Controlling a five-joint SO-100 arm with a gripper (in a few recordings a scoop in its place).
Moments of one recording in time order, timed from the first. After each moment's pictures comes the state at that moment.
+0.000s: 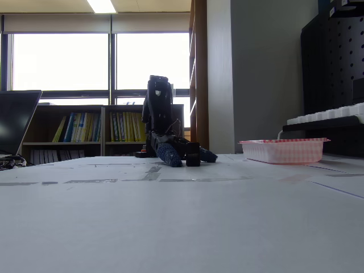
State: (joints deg) arm -23.2 122.6 39.6 -66.5 3.8
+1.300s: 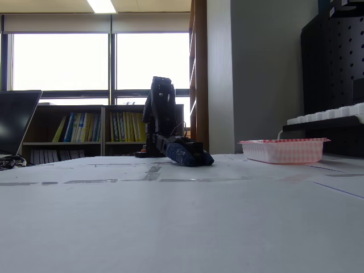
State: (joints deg) arm -26.2 125.9 42.3 -70.8 3.6
